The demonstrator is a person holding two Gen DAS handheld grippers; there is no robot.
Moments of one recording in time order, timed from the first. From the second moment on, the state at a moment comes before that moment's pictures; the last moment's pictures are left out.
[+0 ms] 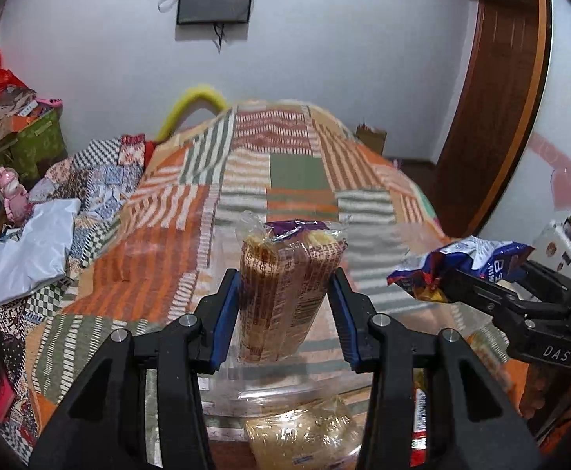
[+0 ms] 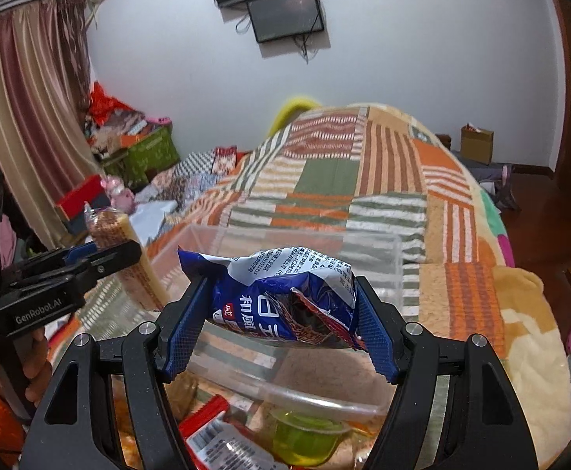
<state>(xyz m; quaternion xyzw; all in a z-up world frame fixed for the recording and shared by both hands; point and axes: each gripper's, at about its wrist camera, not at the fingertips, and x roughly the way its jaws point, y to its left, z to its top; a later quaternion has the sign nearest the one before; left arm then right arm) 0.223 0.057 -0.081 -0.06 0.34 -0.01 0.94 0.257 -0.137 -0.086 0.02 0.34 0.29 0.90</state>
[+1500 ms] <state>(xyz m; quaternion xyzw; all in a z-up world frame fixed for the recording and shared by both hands) 0.162 0.056 -0.064 -0.05 0.37 0.00 0.93 0.201 -0.168 -0.056 0.01 0.33 0.28 0.90</state>
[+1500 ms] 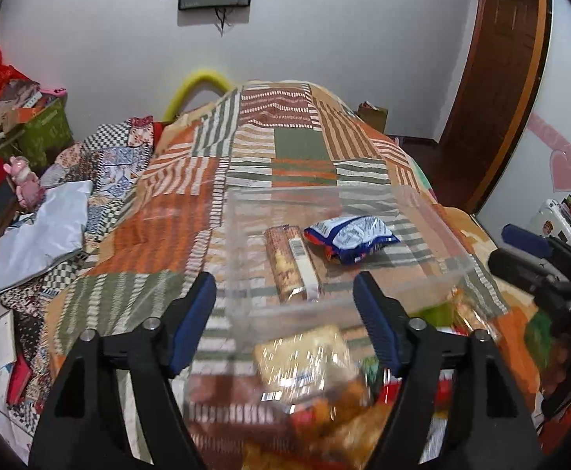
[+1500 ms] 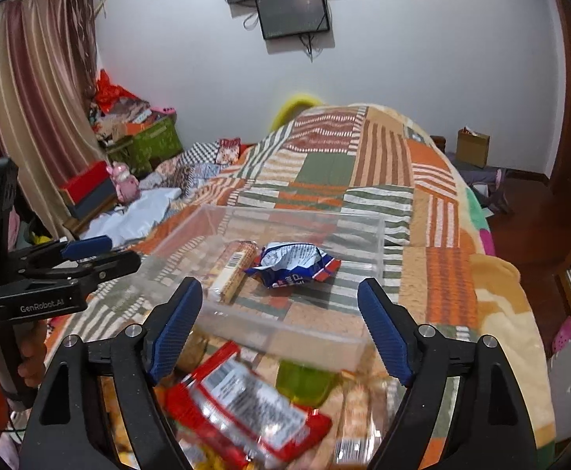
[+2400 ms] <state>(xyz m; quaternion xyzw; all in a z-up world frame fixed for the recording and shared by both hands) 0.039 0.076 -0.134 -0.07 0.44 -0.01 0.90 0.121 -0.132 -0.135 -0.01 0.42 0.28 0.86</state>
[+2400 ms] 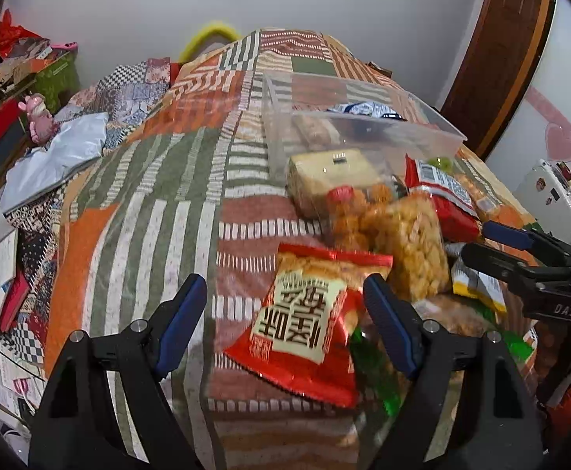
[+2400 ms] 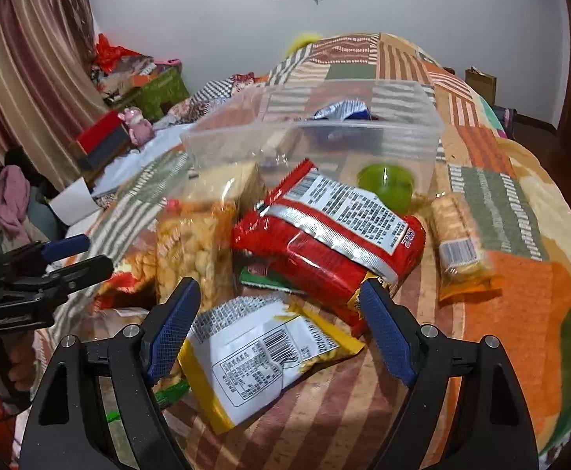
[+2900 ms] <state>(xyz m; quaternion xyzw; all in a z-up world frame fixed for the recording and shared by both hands) 0.041 0.074 -0.151 -0.08 0.44 -0.03 0.89 0.113 -0.158 -0.153 -0.01 0.44 0.26 0.86</state>
